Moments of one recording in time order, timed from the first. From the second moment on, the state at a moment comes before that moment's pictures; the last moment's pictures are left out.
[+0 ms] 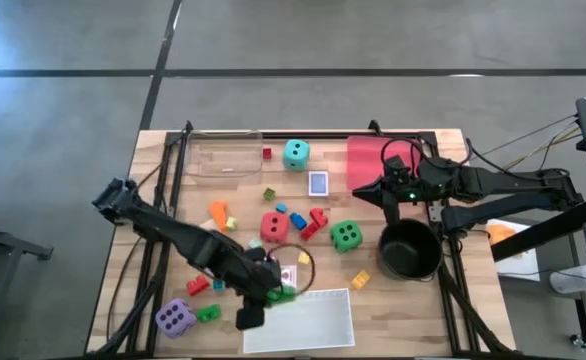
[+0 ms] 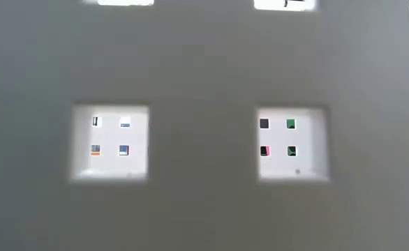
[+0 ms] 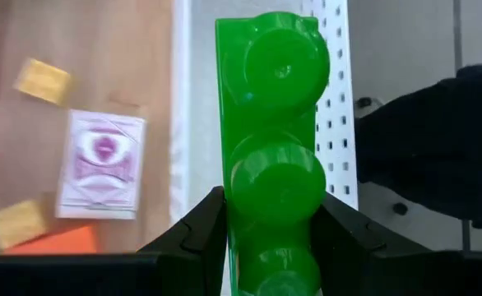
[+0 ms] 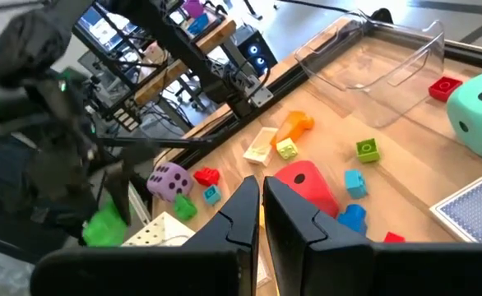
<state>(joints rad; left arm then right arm) -0.50 1.73 1.60 -0.88 0.06 -0.64 0.02 0.87 0.85 -0.26 0.07 0.69</state>
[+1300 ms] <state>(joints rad) -0.56 2.05 1.60 -0.74 0.05 -0.67 0.02 0.87 0.85 -0.26 0.07 0.69</state>
